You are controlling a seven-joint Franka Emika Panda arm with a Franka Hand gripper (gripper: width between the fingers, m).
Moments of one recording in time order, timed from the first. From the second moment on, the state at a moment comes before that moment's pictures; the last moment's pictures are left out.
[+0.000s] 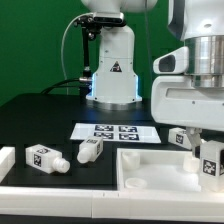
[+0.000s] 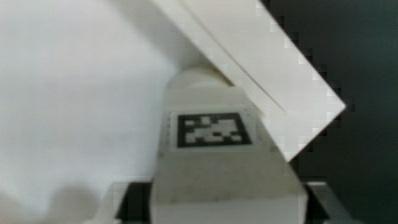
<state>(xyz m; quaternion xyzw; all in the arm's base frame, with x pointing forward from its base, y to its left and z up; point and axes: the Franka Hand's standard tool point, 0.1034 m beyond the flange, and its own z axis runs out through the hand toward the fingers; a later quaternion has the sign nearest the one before) 0.641 0.105 0.071 -0.87 0.48 -0.05 0.07</state>
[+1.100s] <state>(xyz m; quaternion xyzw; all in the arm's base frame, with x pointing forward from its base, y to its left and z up) 0.639 0.109 0.070 -0.61 0.78 0.01 0.11</state>
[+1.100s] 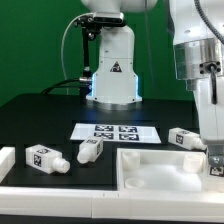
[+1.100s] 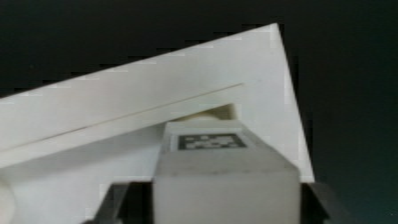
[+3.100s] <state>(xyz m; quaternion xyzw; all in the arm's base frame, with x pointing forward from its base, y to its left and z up) 0.642 0.108 0.072 -0.82 0.56 -0.01 0.06</state>
